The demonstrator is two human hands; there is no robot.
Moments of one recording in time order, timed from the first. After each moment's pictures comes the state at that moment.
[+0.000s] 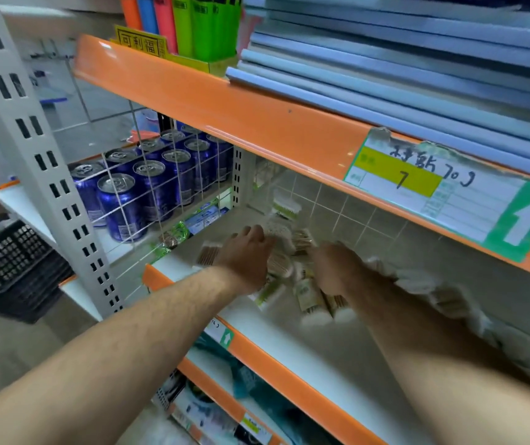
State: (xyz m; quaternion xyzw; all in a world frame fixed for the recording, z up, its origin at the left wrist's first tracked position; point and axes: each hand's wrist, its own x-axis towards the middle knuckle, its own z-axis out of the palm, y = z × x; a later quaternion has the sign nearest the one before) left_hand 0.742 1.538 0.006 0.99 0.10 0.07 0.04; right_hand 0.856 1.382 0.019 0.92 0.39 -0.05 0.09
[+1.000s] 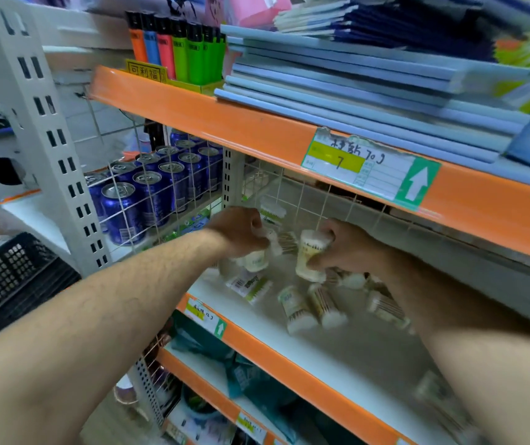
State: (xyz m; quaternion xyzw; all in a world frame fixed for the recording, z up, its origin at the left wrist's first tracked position) left_hand 0.731 1.541 0.075 0.96 0.15 0.05 0.22; right_hand 0.843 1.325 0.088 0.91 0.33 -0.13 -0.22
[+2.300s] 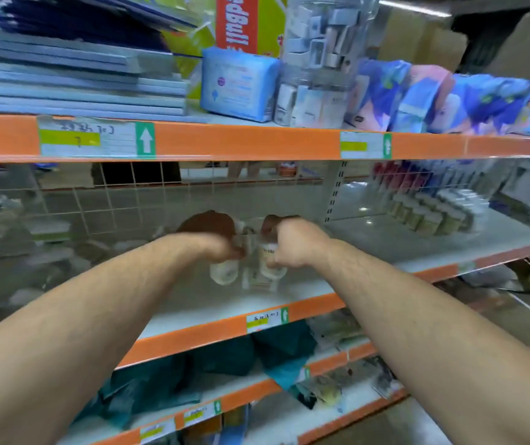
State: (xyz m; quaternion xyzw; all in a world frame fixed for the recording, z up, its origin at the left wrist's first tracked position) left_hand 0.736 1.300 0.103 0.96 -0.26 0.00 0.07; right_hand 0.665 1.134 0.124 1.00 0.01 -0.02 -0.04
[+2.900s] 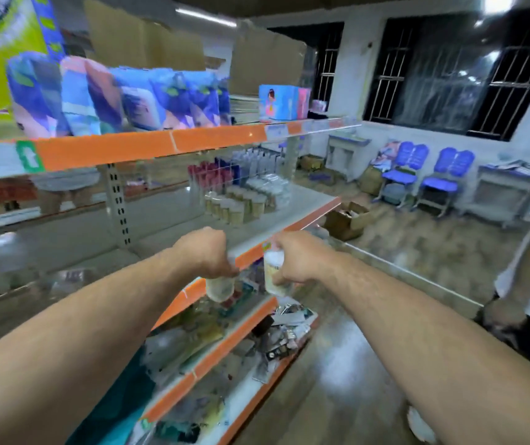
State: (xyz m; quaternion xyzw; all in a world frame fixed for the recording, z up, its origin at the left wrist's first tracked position) left_hand 0.608 0.898 0.111 0.88 -0.47 0.01 0.01; right_hand 0.453 0.772 0.121 0.96 -0.26 0.02 -0.07
